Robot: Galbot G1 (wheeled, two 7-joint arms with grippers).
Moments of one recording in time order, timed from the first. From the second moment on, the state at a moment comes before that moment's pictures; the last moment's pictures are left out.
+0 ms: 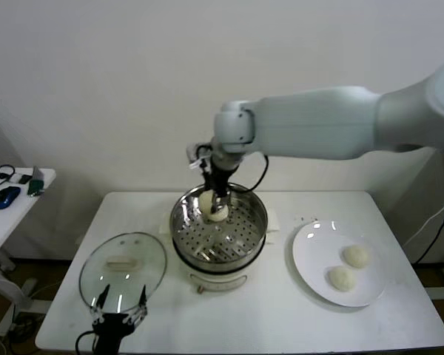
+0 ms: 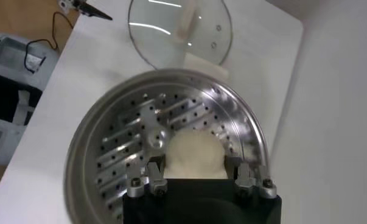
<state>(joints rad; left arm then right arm) 1.84 -1.46 -0.60 -2.09 -0.02 -0.03 -0.06 0.90 1.47 -1.72 1.29 0.97 -0.43 -0.77</state>
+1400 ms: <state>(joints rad) 1.84 -1.46 -0.59 -2.10 -0.03 -0.03 -0.06 1.06 1.04 -1.95 1.47 0.78 -0.29 -0.88</state>
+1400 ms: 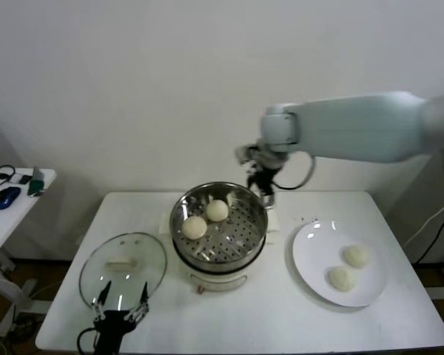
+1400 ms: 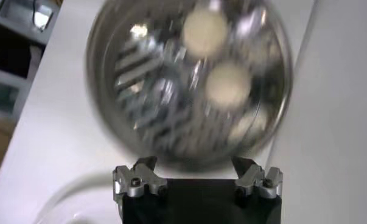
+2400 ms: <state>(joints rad) 1.85 -1.49 -0.59 -2.09 -0.01 -0.04 -0.07 0.64 0.55 -1.82 1.52 0.38 -0.32 -0.78</state>
